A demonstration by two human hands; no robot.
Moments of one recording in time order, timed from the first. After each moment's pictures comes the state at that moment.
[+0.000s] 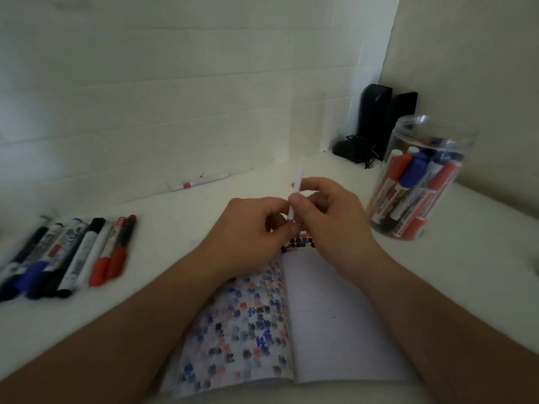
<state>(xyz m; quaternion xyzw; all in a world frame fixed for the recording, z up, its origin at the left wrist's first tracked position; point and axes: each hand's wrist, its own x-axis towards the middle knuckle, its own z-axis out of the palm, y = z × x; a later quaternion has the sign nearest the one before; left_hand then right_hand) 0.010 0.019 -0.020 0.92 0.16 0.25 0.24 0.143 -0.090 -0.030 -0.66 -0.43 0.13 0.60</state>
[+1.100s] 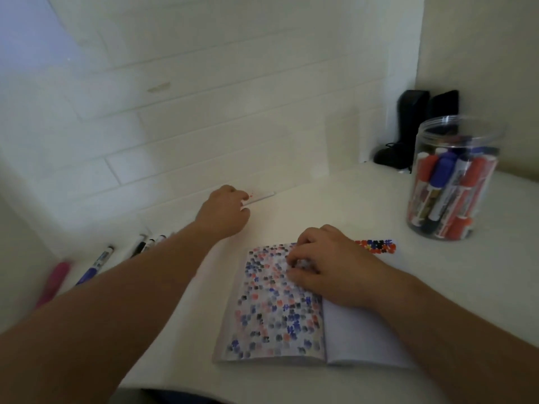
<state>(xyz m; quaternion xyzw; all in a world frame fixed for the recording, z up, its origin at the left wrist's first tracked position) -0.031 0.153 -0.015 0.90 0.41 0.14 -0.02 0.109 -0.102 -0.035 -0.69 -0.69 0.07 0.20</state>
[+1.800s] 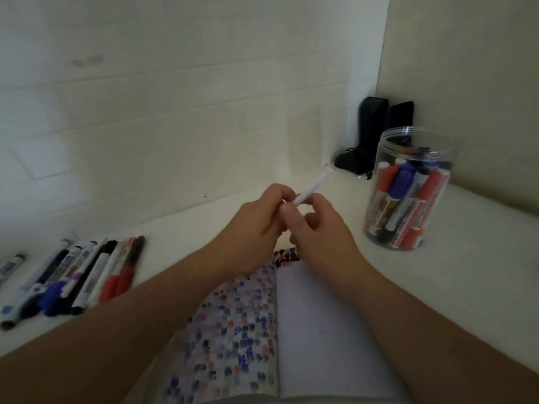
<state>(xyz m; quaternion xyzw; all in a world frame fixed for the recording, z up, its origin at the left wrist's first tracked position) 0.031 0.016 -0.004 0.92 0.10 0.26 0.28 0.139 -0.095 -0.025 -0.67 -0.41 0.19 0.59</state>
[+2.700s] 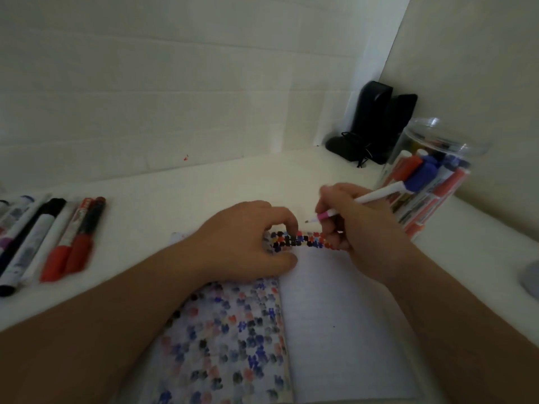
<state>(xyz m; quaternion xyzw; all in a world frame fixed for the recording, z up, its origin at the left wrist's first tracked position) 0.011 0.040 -0.041 0.96 0.11 0.12 0.23 0.162 -0.107 -0.016 -0.67 -0.36 0.26 0.60</state>
